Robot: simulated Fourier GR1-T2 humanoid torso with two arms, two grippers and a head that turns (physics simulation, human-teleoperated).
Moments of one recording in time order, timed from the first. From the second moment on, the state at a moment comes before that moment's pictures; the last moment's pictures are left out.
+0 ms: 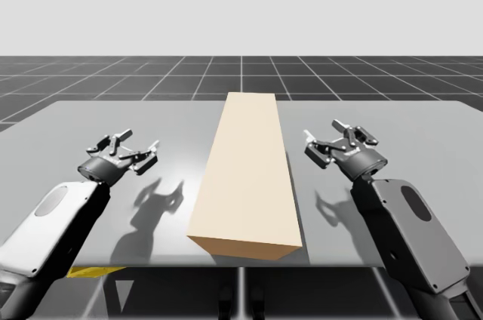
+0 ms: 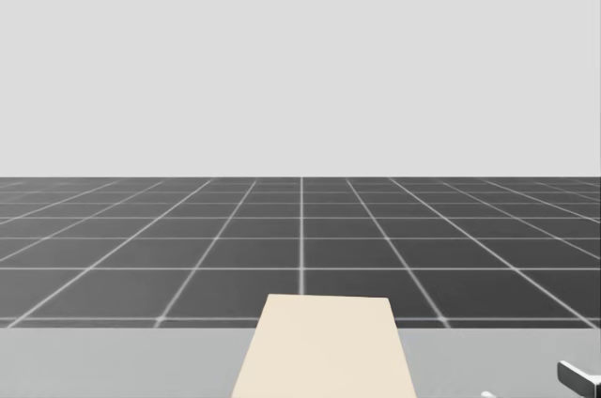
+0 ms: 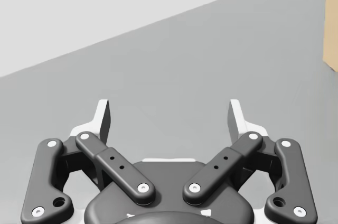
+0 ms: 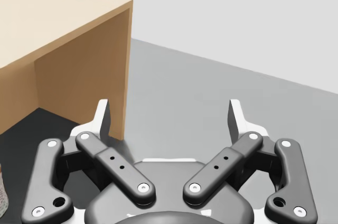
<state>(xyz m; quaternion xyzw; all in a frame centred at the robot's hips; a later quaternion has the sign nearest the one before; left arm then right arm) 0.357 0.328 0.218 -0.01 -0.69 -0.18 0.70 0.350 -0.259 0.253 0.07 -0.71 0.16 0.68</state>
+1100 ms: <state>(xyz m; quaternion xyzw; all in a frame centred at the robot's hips) 0.310 0.225 0.186 -0.13 -0.62 -0.41 0.66 0.365 -0.166 0.144 0.30 -0.61 0.30 0.67</state>
